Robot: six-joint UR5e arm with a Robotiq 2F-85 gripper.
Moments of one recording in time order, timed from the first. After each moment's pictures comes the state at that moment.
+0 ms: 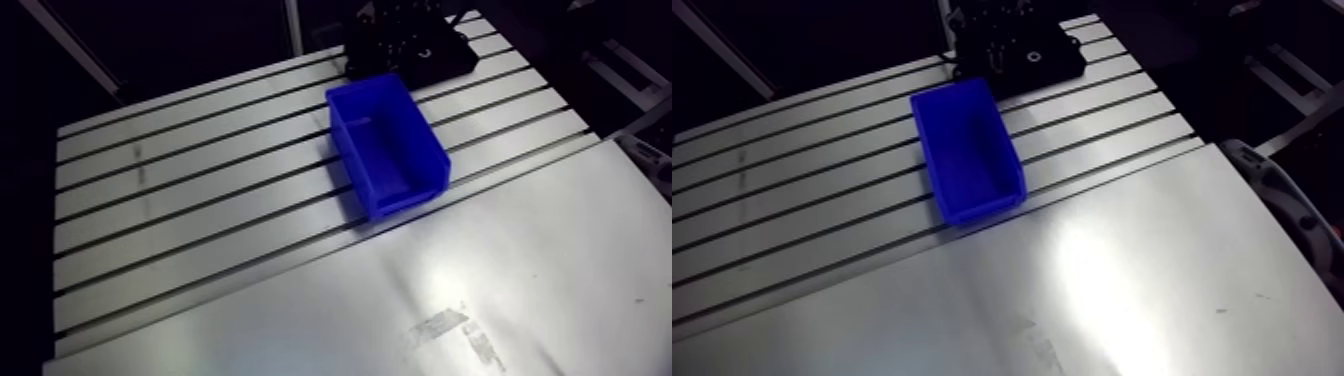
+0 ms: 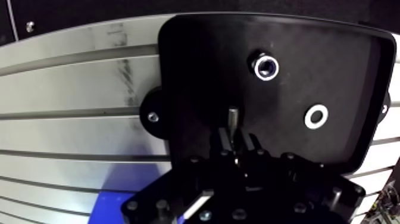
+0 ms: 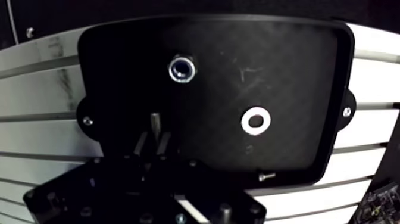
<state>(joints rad) -0.40 -0.90 1.48 -2.04 -1.60 -1.94</state>
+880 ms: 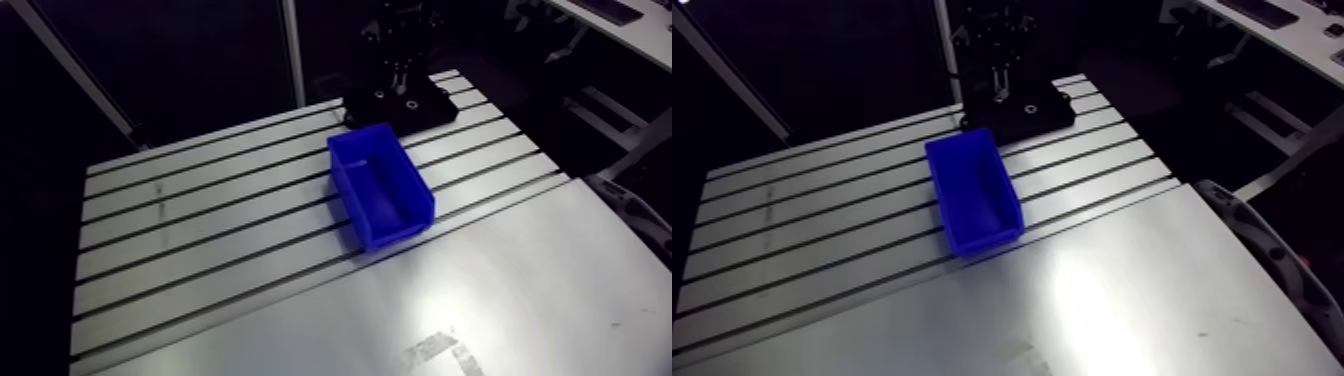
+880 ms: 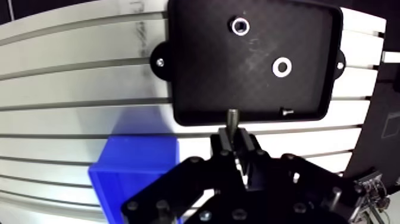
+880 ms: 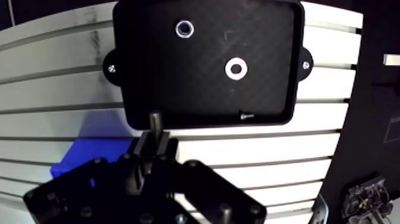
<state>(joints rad) -0.40 -1.05 1.49 -1.91 -1.64 -1.96</state>
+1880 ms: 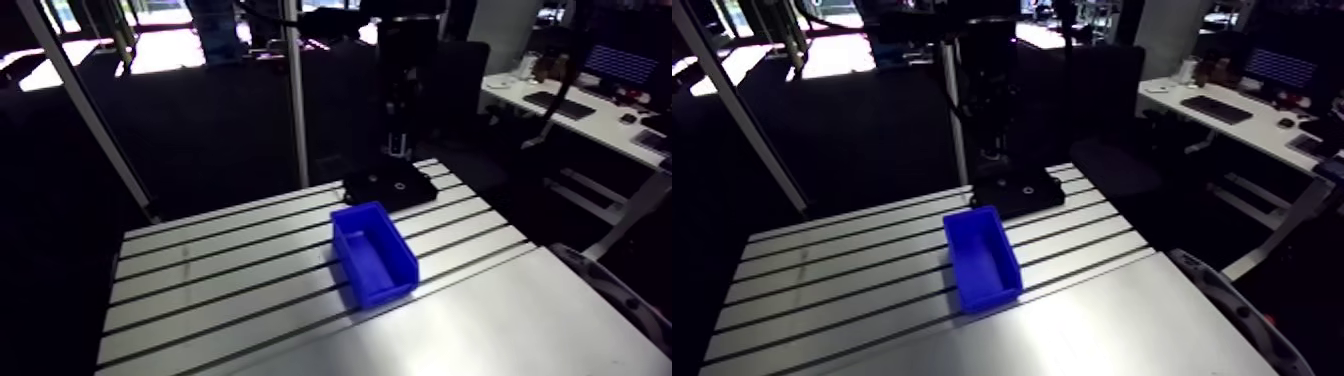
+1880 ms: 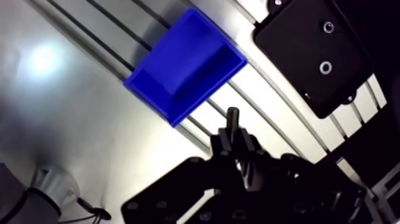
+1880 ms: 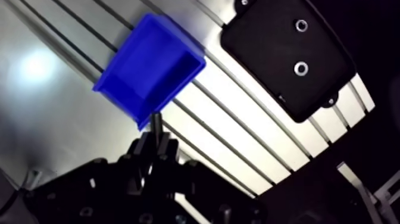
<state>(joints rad) -0.39 -1.33 1.58 -1.66 -1.64 -2.74</state>
